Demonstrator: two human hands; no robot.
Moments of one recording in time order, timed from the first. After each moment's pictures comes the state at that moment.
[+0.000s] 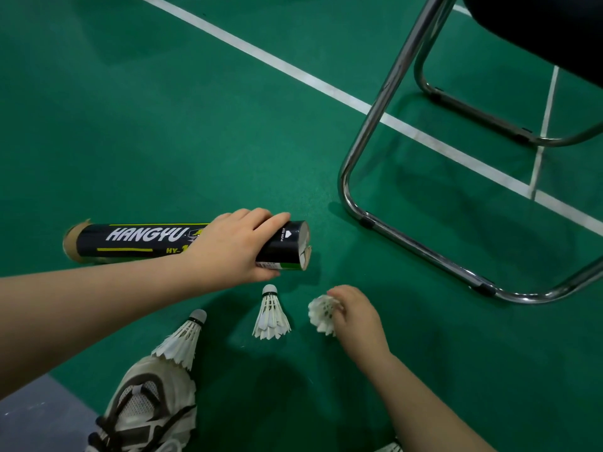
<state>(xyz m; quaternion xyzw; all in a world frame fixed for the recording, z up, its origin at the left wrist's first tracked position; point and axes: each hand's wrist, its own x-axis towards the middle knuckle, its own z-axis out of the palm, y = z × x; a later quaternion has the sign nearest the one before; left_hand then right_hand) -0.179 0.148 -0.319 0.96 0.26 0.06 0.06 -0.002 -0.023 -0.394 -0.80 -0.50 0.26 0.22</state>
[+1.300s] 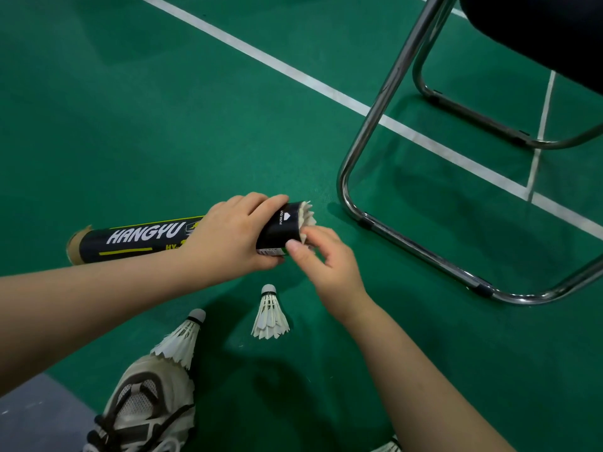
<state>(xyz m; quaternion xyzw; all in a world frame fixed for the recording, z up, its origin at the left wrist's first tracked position) -0.173 0.147 -0.302 0.94 0.30 0.14 0.11 -0.034 0.042 -0.297 -0.65 -0.52 0.34 0.45</state>
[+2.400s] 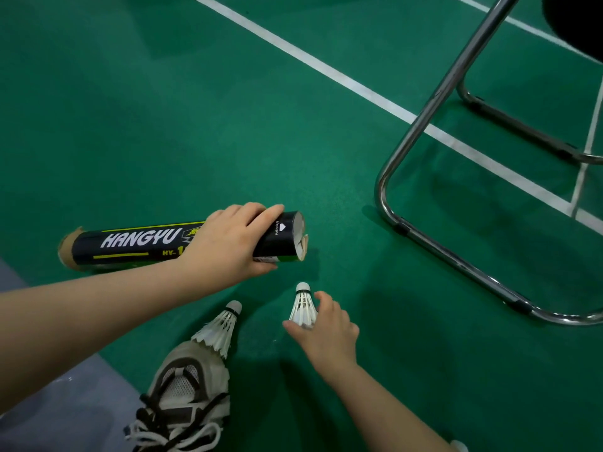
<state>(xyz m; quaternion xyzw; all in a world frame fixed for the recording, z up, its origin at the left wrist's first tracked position) -0.242 0.151 -0.317 0.93 0.34 0.11 0.05 -0.102 0.004 -0.392 -0.84 -0.43 0.32 0.07</state>
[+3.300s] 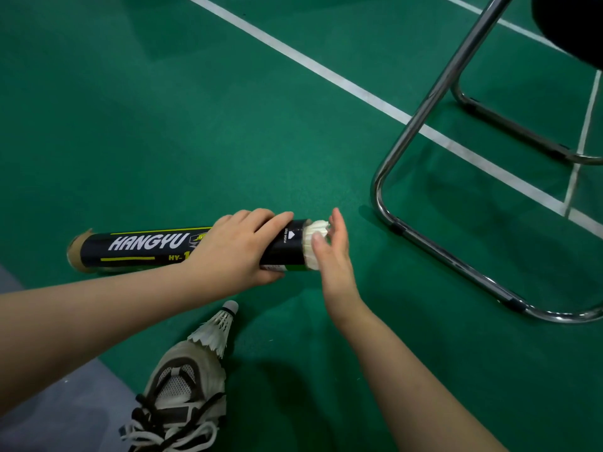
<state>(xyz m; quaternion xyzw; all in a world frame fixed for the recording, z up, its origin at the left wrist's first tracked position) -0.232 0.140 -0.312 0.94 0.32 0.11 0.07 -0.086 0.056 -0.322 -0.64 -0.38 0.44 0.51</state>
